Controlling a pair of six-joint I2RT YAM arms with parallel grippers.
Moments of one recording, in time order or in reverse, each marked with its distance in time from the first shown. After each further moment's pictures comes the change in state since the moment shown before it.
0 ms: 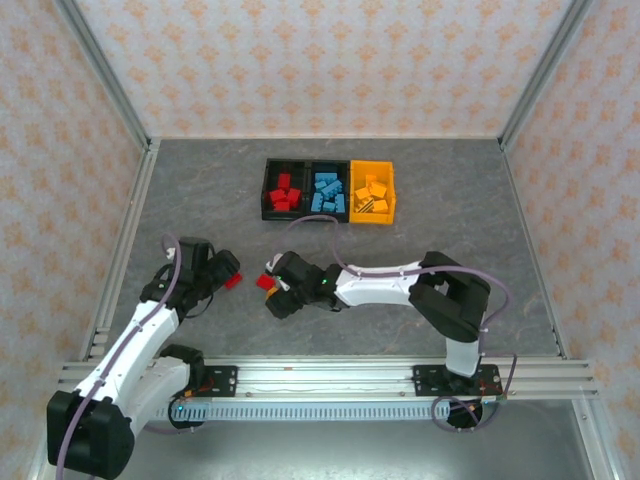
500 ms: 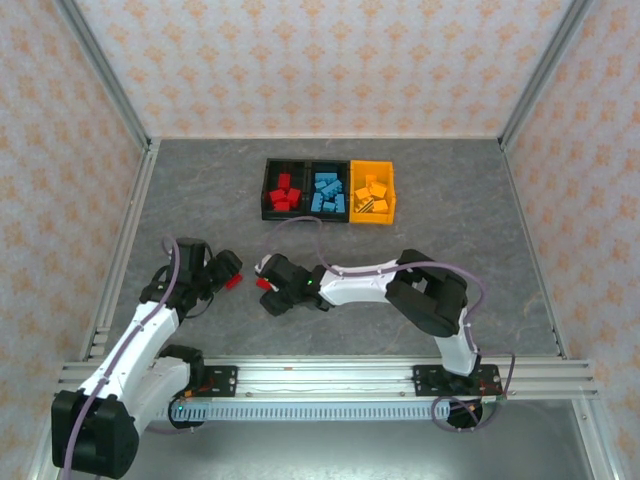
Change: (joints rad) left arm 0.042 0.009 -0.031 0.057 0.122 0.006; right arm 0.020 0.130 0.103 0.005 0.066 -0.044
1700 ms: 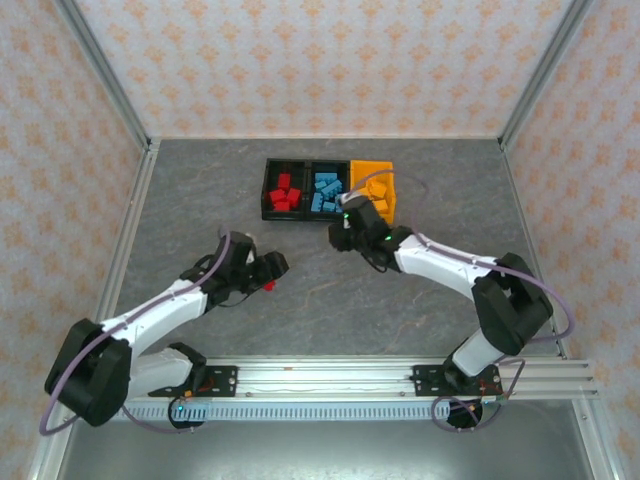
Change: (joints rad) left arm -0.356 0.309 0.059 0.308 0.096 -0.078; right arm -0.458 -0.426 -0.227 0.010 -0.001 0.176
